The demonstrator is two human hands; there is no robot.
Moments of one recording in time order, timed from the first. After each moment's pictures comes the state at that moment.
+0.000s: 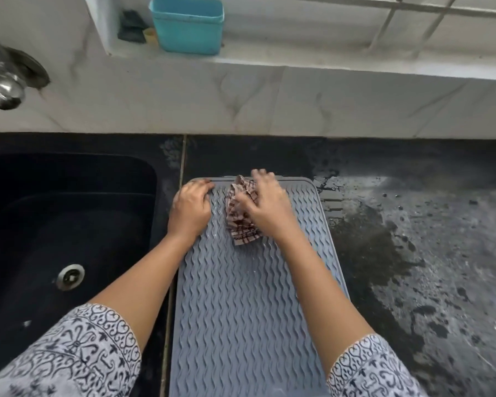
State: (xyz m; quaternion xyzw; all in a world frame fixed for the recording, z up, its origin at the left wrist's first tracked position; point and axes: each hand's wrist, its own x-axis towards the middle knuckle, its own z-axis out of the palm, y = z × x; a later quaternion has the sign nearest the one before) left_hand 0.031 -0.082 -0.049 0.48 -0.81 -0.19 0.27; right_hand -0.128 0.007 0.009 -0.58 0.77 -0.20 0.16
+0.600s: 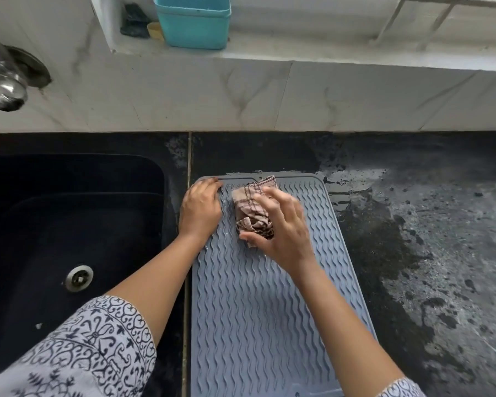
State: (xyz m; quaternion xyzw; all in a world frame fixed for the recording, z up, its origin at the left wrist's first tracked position) left_hand 0.031 -0.078 -0.045 0.49 -0.81 -0.18 0.27; right_hand -0.111 0.054 -0.008 -0.68 0.65 -0.34 -0.06
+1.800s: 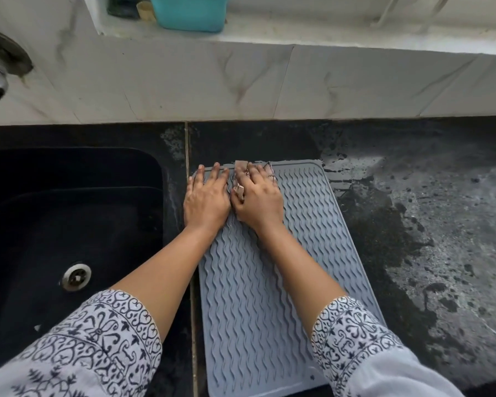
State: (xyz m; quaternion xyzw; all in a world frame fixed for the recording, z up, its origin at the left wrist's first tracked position) left_hand 0.022 -0.074 -0.036 0.51 -0.84 -0.13 0.11; right_hand -0.087 -0.024 -0.032 -0.57 0.80 -0.15 0.03
